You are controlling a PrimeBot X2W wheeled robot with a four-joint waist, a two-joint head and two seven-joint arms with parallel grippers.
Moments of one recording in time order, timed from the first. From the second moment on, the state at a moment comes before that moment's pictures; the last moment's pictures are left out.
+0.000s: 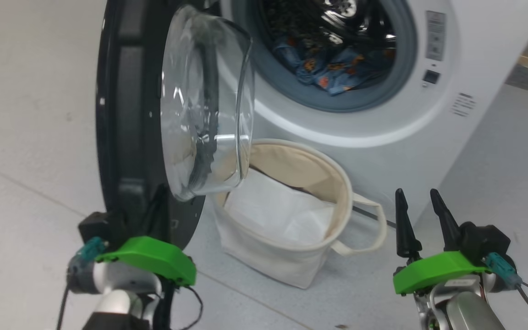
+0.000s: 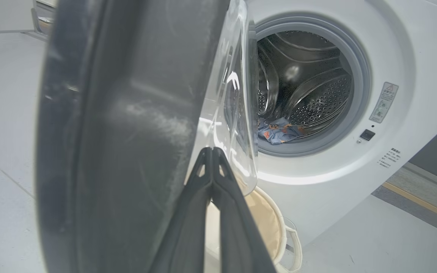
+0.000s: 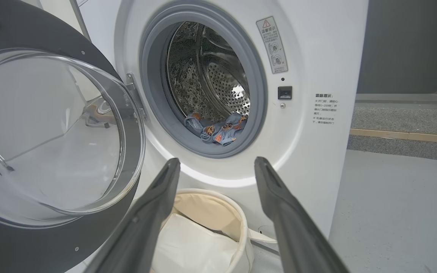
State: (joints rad) left arm -0.27 0.12 -0.31 0.11 -0.46 0.27 0.03; right arm -0.18 -0.07 0.13 0.27 0.27 0.13 -0.25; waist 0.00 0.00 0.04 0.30
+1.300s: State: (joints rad) left arm -0.70 0.16 0.01 0.74 -0.65 0.08 -0.25; right arm -0.39 -0.17 0.27 0.33 0.26 0.13 -0.25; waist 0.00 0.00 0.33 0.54
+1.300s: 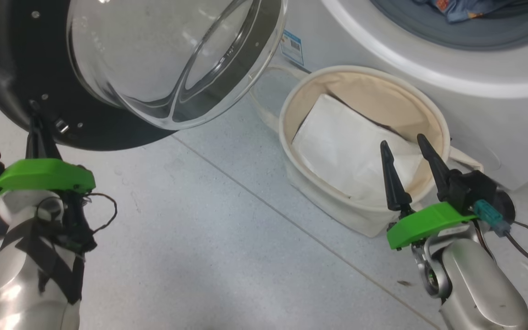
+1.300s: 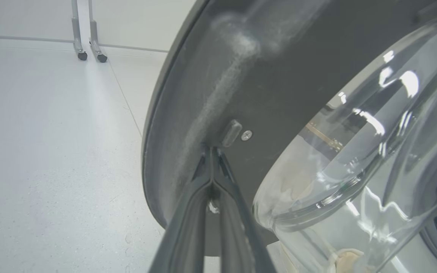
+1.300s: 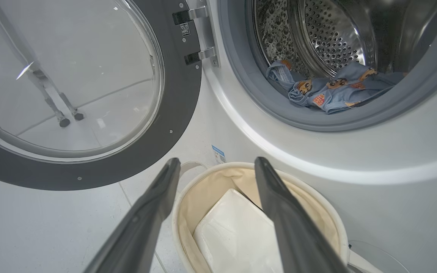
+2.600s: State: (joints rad) left arm -0.25 0.24 0.02 0.40 -0.44 -0.09 -0.21; right arm -0.20 -0.07 0.19 0.28 0.27 0.13 -0.25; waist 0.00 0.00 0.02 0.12
